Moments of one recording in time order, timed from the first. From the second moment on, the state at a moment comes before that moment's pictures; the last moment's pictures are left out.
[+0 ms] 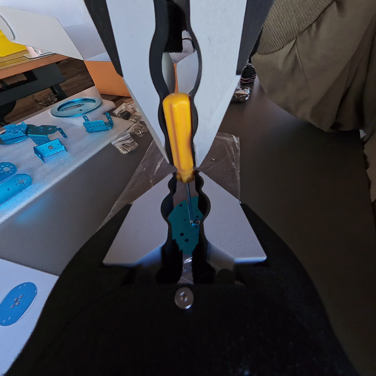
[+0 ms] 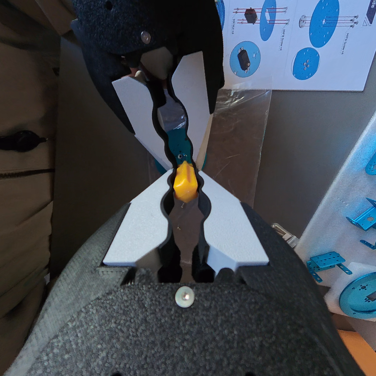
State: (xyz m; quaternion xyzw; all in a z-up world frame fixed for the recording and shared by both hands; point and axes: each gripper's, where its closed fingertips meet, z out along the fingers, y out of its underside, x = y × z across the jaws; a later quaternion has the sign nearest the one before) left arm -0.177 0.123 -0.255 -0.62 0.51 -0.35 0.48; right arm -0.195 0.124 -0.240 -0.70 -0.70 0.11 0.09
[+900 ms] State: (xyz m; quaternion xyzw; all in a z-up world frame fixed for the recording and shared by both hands) left arm -0.181 0.122 -0.255 -0.62 0.52 -0.37 0.46; right arm -0.196 0.128 -0.212 -0.59 -0.78 0.16 0.15
